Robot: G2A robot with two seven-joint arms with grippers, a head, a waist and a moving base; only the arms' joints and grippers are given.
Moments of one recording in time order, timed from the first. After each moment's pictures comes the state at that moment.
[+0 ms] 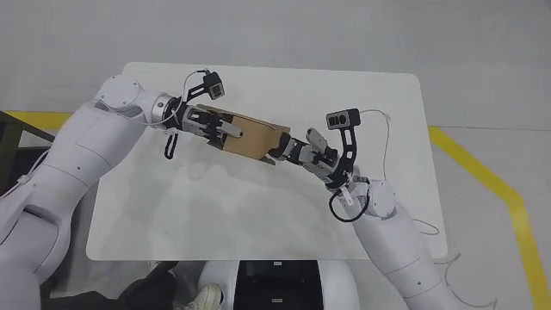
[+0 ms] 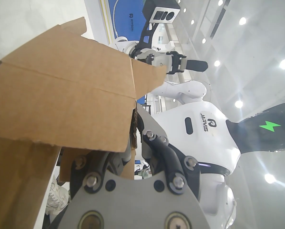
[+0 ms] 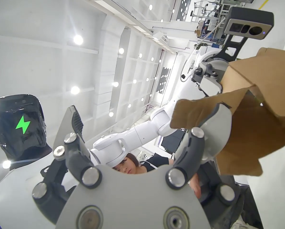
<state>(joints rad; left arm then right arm) 0.54 -0.83 -0.59 -1.09 -0.99 -0.27 -1.54 -1.28 -1.38 1.07 -1.54 0.66 -0.54 0.83</state>
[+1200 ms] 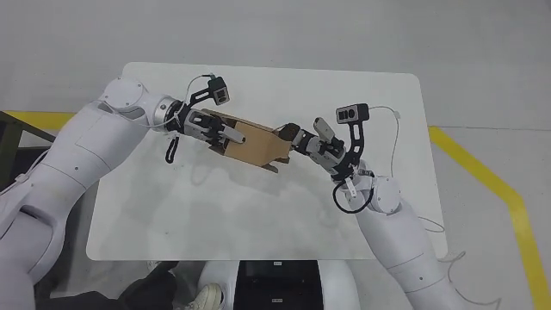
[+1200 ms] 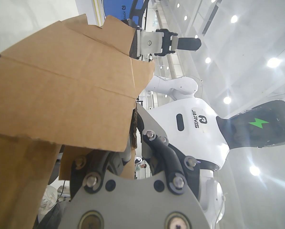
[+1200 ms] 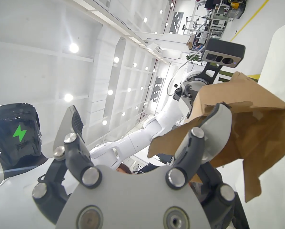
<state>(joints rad) 0.51 -0.80 -0.50 -1.14 -1.06 -0.25 -1.54 -1.26 -1.38 1.10 -1.50 0.62 -0.54 0.78</state>
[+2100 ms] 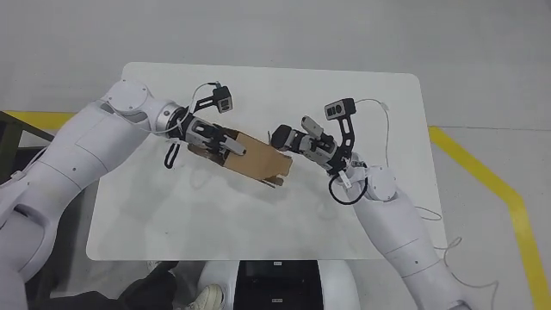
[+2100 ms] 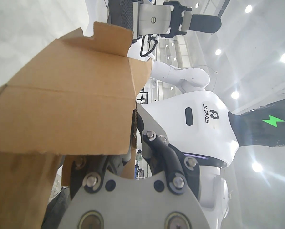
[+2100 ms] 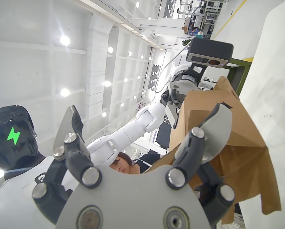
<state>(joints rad) 0.45 -0.77 -0.38 -1.18 -1.08 -0.28 -1.54 -1.16 -1.39 1.06 -1.37 0.66 -0.52 0.89</state>
